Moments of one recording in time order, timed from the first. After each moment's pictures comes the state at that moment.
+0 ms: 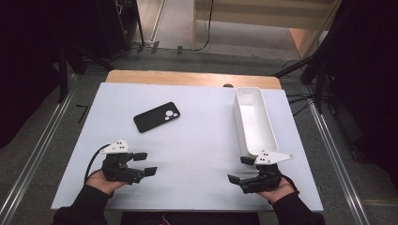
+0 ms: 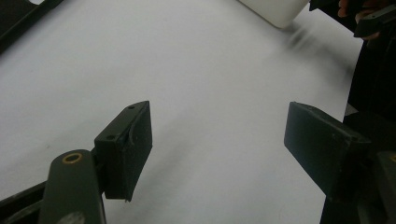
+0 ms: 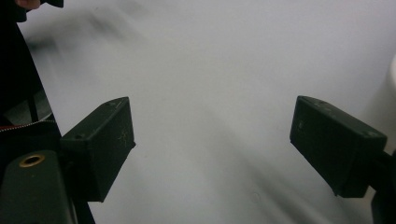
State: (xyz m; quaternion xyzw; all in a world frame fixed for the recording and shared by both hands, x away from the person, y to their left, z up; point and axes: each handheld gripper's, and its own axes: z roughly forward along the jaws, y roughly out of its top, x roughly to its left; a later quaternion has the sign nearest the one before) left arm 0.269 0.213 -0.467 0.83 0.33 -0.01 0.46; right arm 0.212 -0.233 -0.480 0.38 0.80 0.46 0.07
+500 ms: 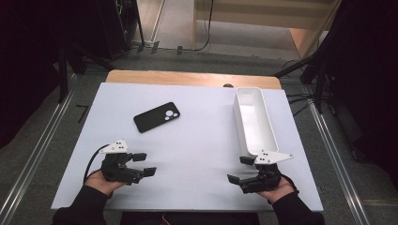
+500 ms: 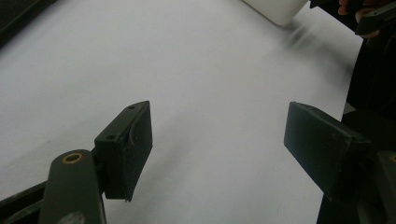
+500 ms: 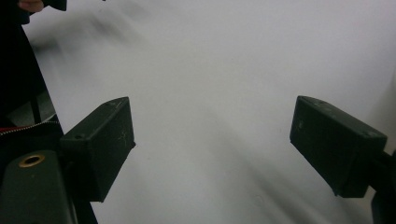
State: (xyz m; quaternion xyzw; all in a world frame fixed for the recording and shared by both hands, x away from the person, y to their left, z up) left arm 0.269 0.213 -0.467 0.83 0.33 -0.02 0.45; right arm 0.212 -0.232 -0.480 0.38 0.80 0.46 0.07
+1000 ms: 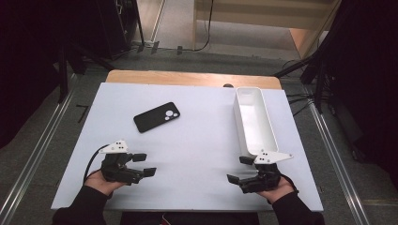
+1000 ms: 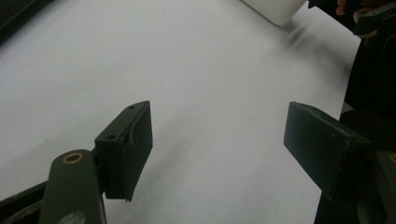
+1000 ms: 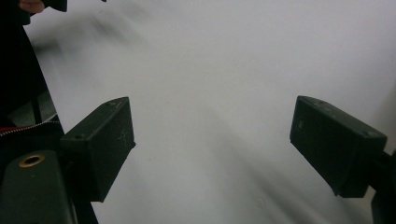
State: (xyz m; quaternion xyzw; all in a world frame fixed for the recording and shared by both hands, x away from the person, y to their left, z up) left arm 0.269 0.214 -0.467 0.83 0.33 -0.02 0.46; right arm 0.212 -0.231 -0.480 0.38 0.80 0.47 0.06
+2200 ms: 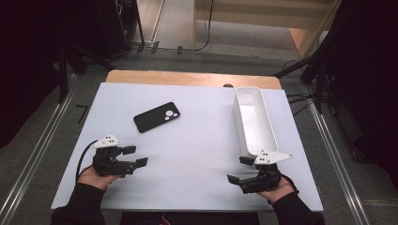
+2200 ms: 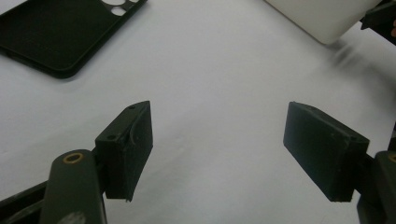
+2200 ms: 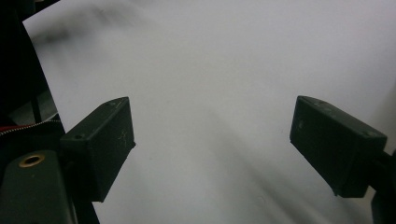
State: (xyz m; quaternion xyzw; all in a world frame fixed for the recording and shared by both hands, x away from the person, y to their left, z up) left arm 0.281 0.235 -0.460 0.81 0.38 0.04 0.45; right arm 0.212 -0.231 -0.479 0.38 0.80 0.46 0.06
